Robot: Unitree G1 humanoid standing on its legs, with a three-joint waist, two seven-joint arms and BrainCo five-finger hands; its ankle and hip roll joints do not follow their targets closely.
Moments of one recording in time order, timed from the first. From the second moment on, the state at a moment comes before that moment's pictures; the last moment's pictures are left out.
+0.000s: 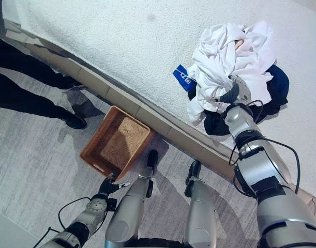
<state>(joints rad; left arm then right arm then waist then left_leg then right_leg) -0.22 0.25 -0.38 0.98 -0.26 -0.15 0.23 -1.11 -0.54 0.51 1.30 -0.14 -0.02 -0.39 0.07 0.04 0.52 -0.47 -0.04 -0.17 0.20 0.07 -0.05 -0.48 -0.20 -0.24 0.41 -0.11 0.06</state>
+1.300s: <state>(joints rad) -0.15 0.36 -0.29 0.44 -0.30 -0.14 0.18 -1.05 -0.89 0.33 0.50 -0.08 -0.04 -0.39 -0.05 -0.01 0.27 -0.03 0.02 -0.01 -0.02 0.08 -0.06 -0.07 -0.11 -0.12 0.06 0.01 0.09</state>
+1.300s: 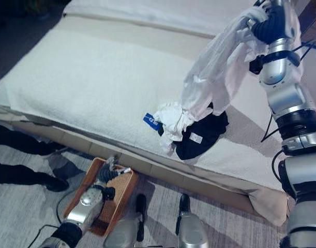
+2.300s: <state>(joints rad) -0.66 0.37 -0.71 0.30 -0.42 -0.08 0.05 -0.92 -0.92 0.62 0.03 0.55 -0.07 0.05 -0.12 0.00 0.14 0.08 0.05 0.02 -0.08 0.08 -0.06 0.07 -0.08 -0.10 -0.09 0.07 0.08</state>
